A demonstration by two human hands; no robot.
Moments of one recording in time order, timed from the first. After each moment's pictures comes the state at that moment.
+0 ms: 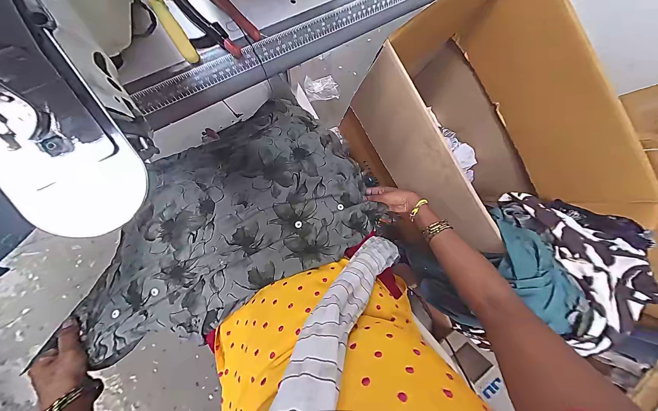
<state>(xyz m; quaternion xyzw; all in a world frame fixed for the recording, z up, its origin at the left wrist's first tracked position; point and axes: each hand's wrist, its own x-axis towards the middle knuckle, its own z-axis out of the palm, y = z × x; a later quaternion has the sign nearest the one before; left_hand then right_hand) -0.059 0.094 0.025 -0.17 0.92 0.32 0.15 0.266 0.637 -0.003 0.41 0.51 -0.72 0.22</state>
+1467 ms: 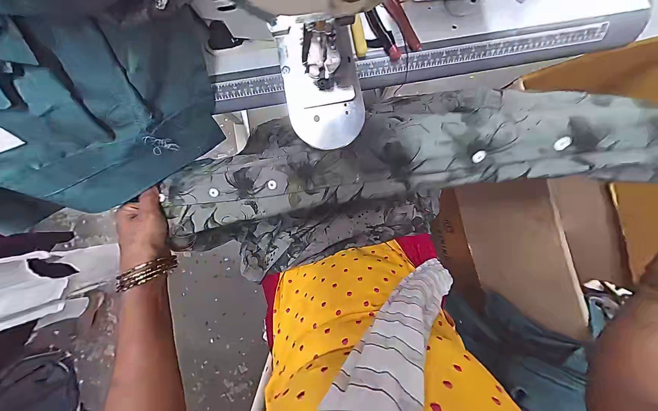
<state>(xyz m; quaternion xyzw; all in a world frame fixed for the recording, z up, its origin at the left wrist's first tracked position) -0.071 0.168 0.132 -0.13 0.91 0.38 0.06 0.270 0.668 0.212 0.44 0.75 -0.38 -0.30</state>
